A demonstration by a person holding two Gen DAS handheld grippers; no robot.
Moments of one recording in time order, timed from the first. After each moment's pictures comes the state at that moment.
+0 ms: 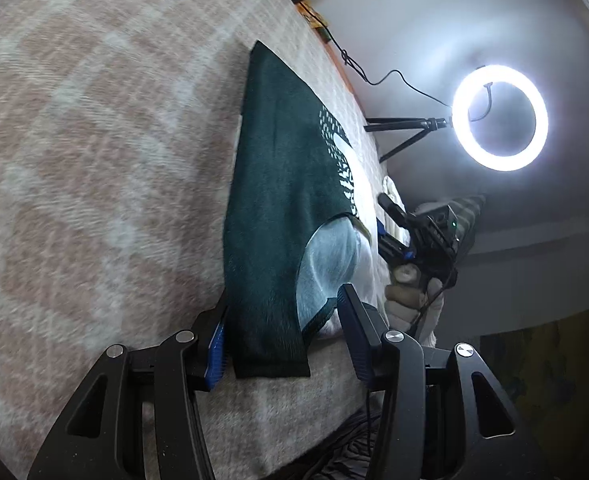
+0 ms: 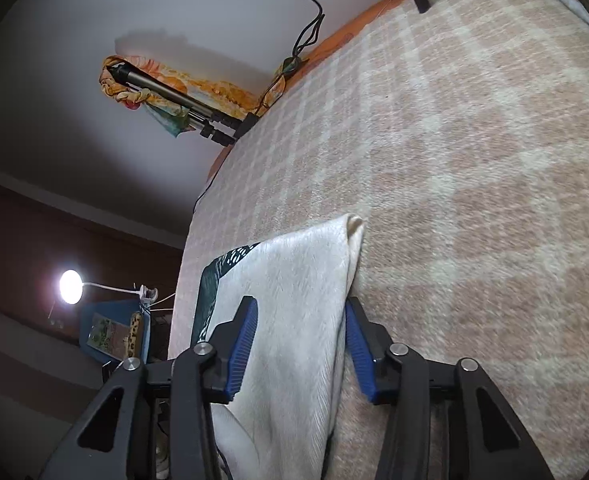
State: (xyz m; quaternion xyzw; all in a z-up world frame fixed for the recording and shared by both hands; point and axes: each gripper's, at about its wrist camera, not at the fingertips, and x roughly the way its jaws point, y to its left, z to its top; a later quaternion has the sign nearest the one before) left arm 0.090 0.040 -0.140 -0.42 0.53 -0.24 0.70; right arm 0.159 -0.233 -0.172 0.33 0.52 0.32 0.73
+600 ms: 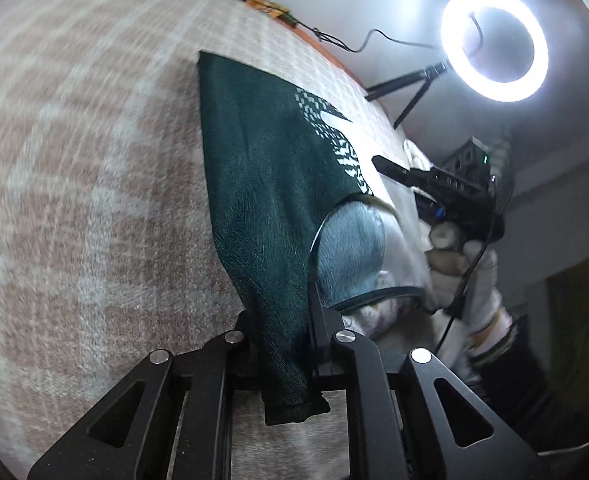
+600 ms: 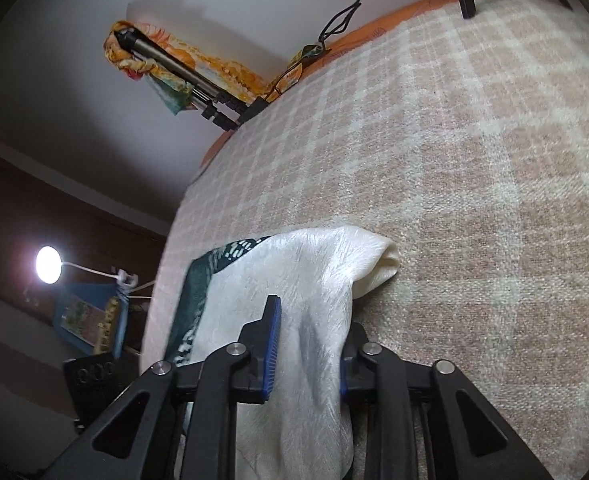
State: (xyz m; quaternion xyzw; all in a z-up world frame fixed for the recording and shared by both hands) left arm 0.084 0.011 -0.117 -0.25 0.53 -0.24 0.77; right arm 0.158 -0.199 -0.164 0.26 0.51 0.31 0.76
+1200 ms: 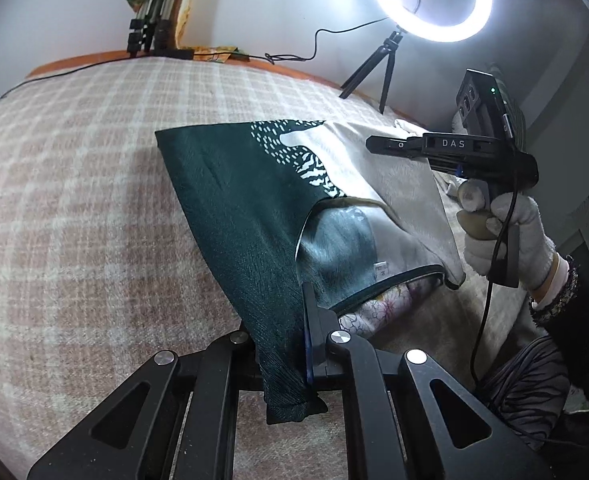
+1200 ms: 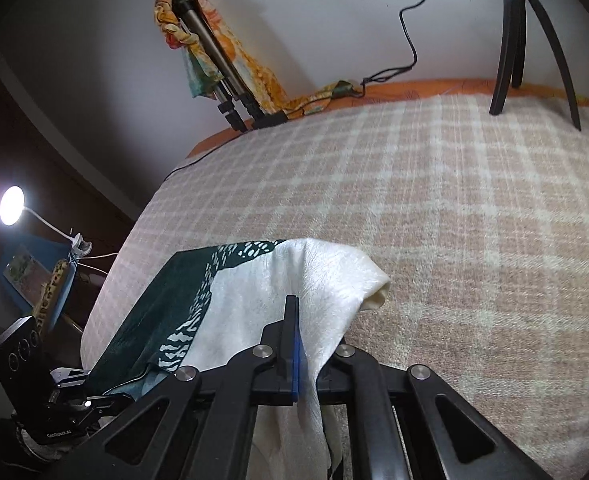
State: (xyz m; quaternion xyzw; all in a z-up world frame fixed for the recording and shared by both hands) left arm 0.082 -0.025 -0.084 -0.10 0.47 -0.24 0.84; right arm 0.132 -0.178 -0.114 0.12 0.47 0.28 0.83
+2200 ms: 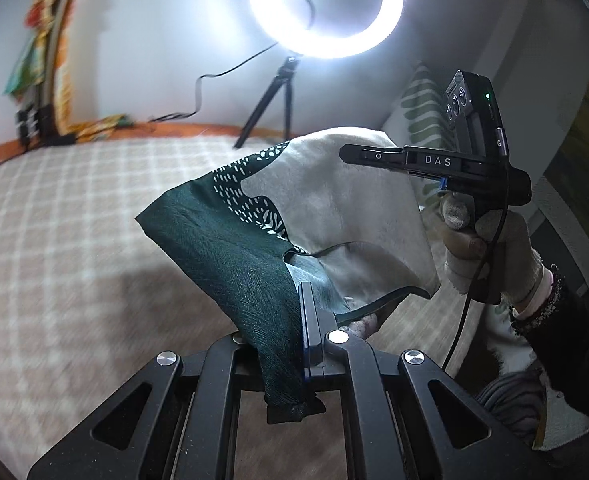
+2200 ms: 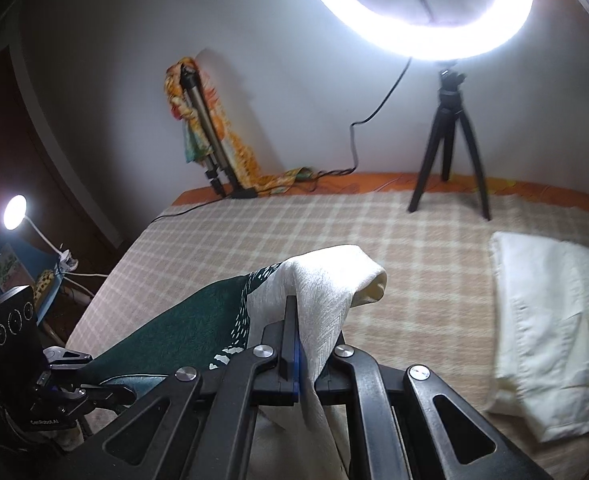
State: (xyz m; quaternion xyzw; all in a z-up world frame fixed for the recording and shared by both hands) left arm 0.123 -0.125 -0.019 -0.08 0.40 -0.35 0.84; right arm 0.108 -0.268 -0.024 0.08 0.39 0.23 0.89
